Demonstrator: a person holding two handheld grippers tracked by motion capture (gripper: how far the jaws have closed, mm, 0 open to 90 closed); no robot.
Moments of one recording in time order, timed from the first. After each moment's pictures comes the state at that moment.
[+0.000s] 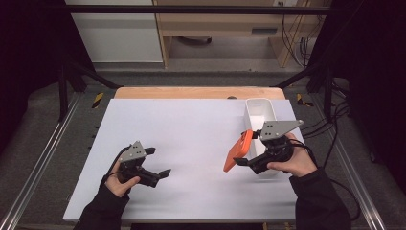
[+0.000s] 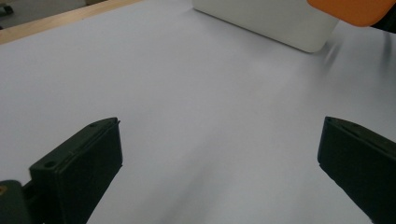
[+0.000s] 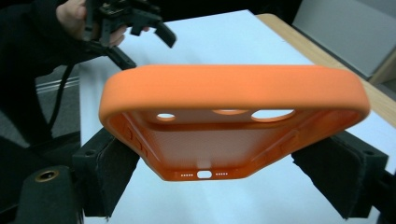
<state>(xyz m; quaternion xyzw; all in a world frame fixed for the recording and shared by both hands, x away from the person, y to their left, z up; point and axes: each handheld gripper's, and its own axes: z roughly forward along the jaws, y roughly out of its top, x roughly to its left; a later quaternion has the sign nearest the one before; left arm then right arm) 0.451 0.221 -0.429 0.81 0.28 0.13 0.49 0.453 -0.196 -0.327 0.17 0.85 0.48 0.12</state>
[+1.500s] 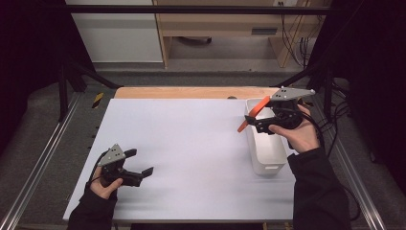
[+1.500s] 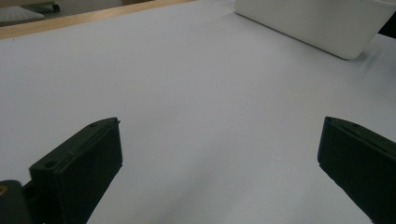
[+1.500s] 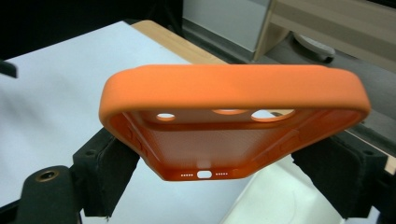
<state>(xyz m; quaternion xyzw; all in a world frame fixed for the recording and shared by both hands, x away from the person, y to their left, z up) 0.445 0.268 -0.443 0.78 0.33 0.16 0.50 0.508 -0.216 -0.289 0.34 0.79 0.44 0.24</state>
